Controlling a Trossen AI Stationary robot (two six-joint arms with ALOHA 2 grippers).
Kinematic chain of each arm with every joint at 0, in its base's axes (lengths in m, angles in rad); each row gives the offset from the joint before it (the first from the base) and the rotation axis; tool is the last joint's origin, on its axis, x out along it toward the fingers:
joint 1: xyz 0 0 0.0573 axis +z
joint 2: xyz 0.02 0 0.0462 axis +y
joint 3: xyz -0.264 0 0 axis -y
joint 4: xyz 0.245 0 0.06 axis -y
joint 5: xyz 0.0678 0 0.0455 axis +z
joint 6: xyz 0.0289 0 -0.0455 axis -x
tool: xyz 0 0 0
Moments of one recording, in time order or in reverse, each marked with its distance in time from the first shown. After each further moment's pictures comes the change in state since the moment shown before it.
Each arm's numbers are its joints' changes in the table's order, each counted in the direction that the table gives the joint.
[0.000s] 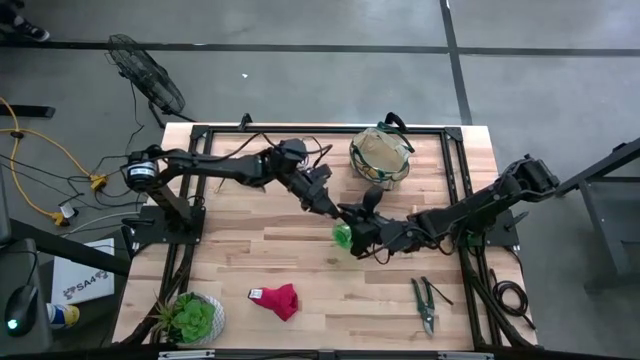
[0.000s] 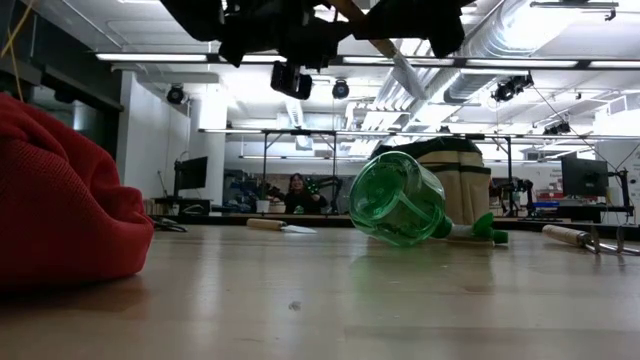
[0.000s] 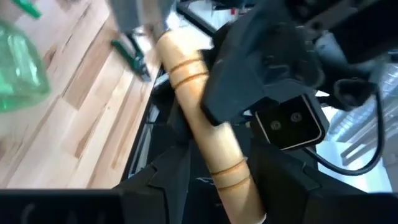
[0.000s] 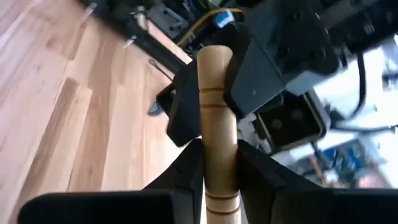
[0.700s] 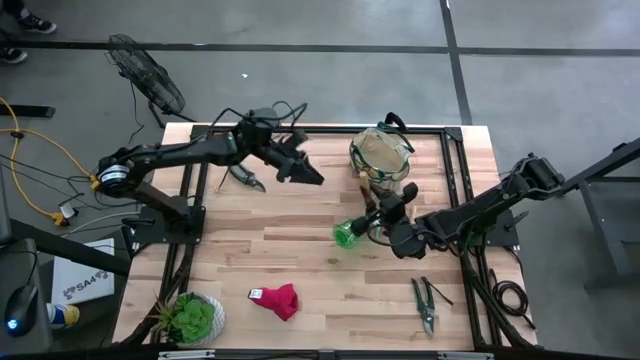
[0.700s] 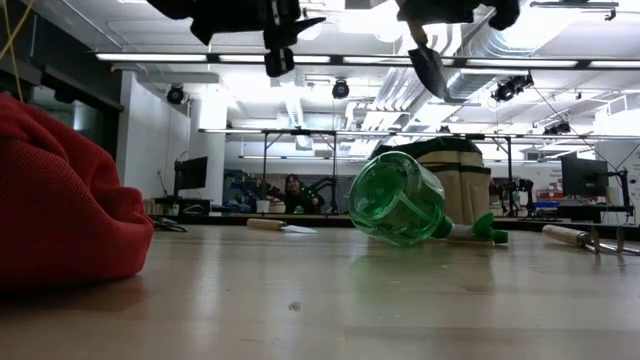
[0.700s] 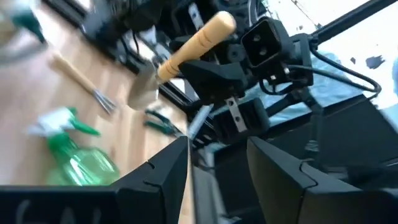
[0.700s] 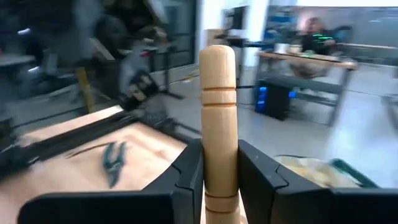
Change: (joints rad) left arm 0.182 -0.219 -0.002 -0.197 0.023 -0.590; right arm 0.060 -0.047 0.001 -0.027 -0.520 -0.889
